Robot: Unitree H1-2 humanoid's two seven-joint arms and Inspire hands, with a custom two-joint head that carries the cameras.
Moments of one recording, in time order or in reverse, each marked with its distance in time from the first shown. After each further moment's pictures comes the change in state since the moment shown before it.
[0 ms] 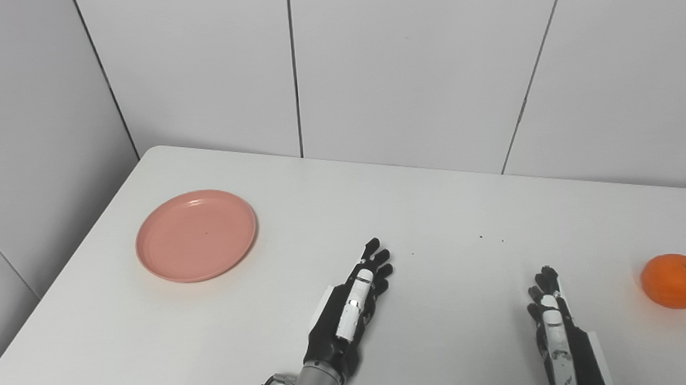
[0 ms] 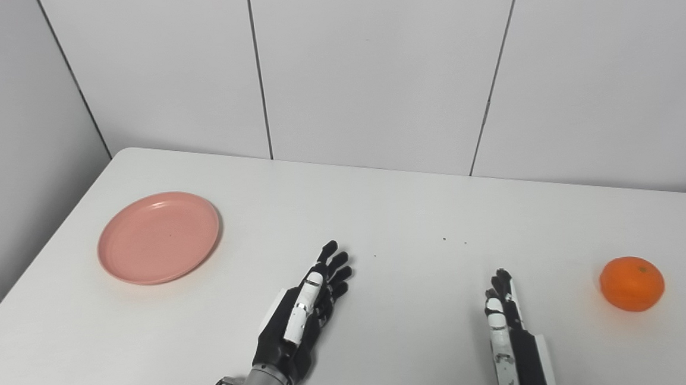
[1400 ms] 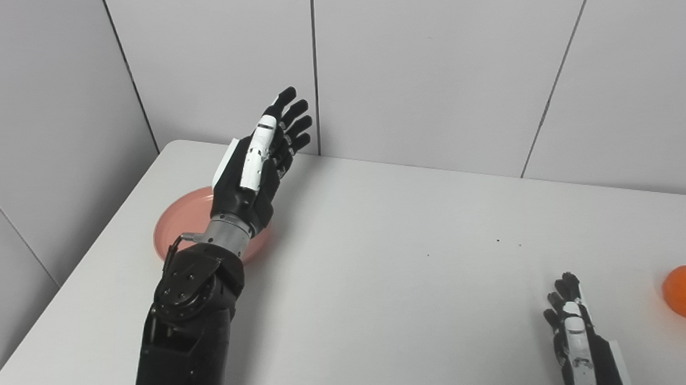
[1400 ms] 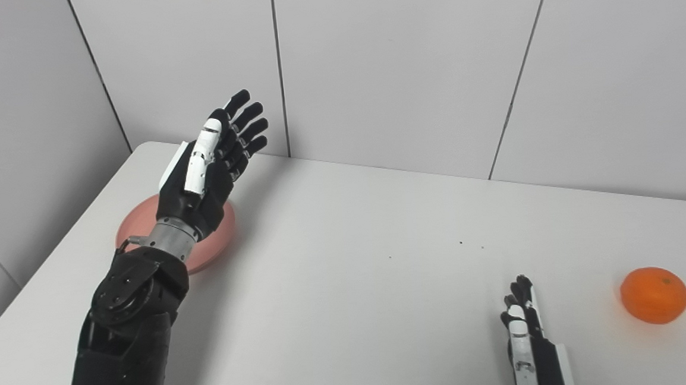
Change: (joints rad) left arm -0.370 0.280 0.319 -0.142 -0.227 0.246 0.061; right arm -0.003 -0.015 -0.005 0.007 0.032 -0.007 0.004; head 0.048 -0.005
